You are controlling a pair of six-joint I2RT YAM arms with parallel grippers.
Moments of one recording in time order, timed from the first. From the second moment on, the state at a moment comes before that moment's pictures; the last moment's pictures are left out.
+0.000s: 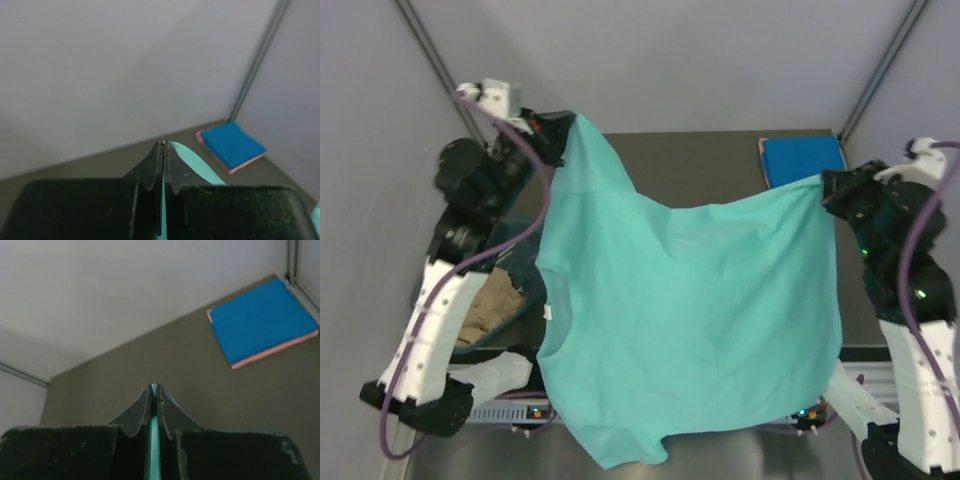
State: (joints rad) left arm -0.40 1.06 1.60 -0.20 0.13 -0.19; right arm 0.16 0.79 1.45 -0.69 0.20 0.51
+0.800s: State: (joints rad) left arm -0.27 1.83 1.34 0.12 0.03 0.00; right arm -0.01 1.74 1.05 0.22 -0.27 0.57
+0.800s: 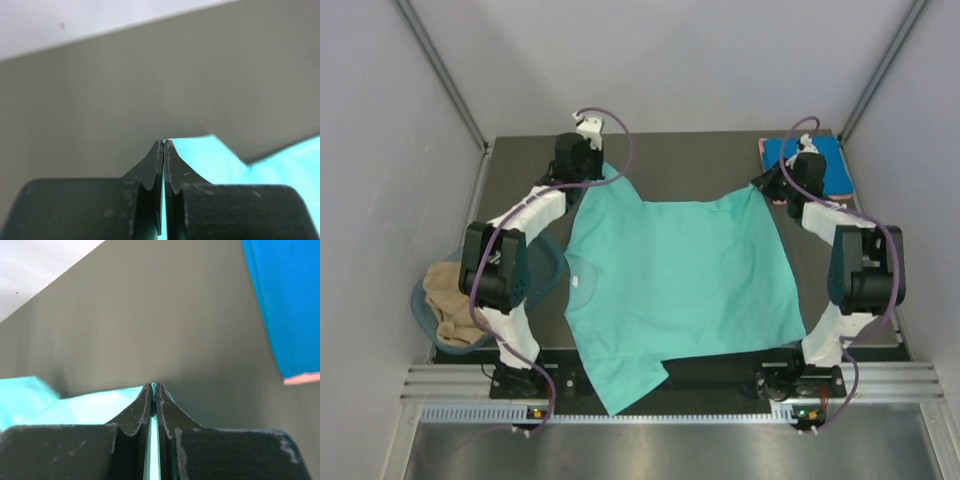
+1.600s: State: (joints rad) left arm -0.22 1.90 1.38 0.16 0.05 0.03; right arm -0.06 1.91 1.41 -0.10 -0.21 0.54
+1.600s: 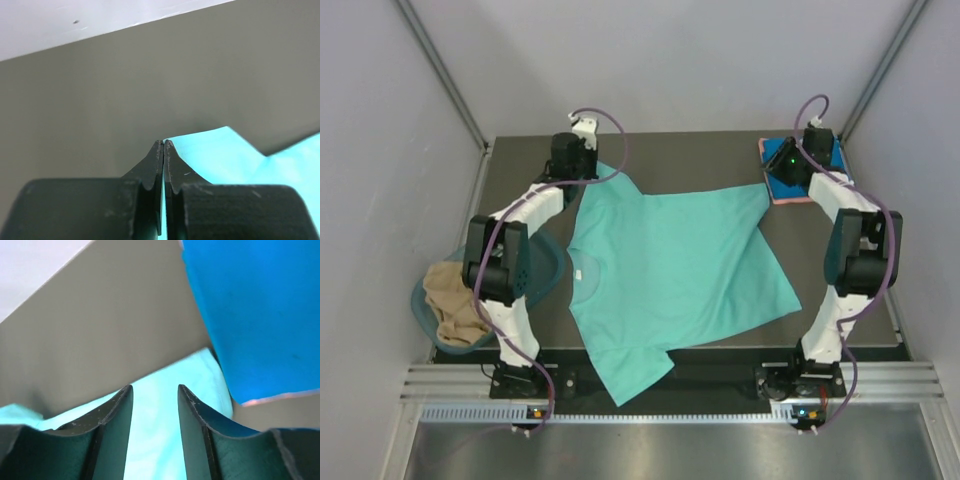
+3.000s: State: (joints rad) left arm -0.20 1.94 1.48 -0.01 -0.05 -0.11; right arm -0.07 1.08 0.50 -0.68 0.29 1.09
